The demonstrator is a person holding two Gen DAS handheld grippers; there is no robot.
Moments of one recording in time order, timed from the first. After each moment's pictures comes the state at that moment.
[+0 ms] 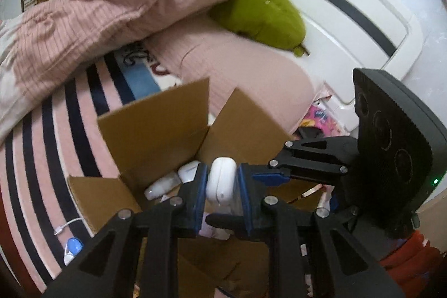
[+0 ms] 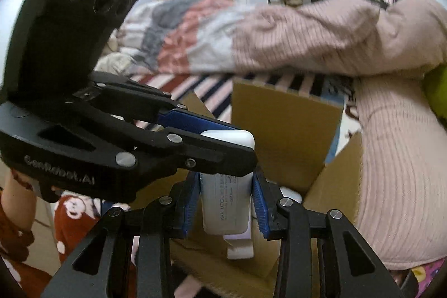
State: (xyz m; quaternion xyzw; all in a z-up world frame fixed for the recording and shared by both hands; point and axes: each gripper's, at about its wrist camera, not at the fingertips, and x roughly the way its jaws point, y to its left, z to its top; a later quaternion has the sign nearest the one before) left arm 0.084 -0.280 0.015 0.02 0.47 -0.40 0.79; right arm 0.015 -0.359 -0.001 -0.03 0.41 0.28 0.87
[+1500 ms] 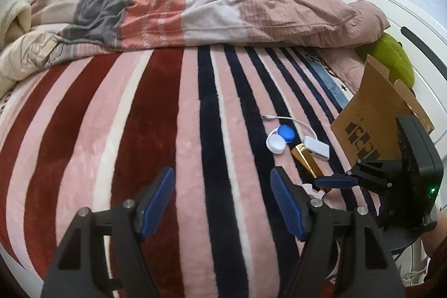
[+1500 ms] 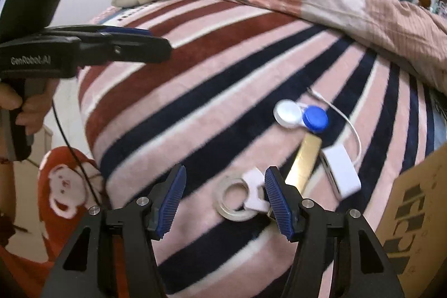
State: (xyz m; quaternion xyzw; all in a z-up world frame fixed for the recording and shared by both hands) left arm -0.008 0.024 -0.080 -0.06 0.43 -0.11 0.89; right arm -0.024 -0.145 -0.122 -0.15 0.45 0.37 0.80
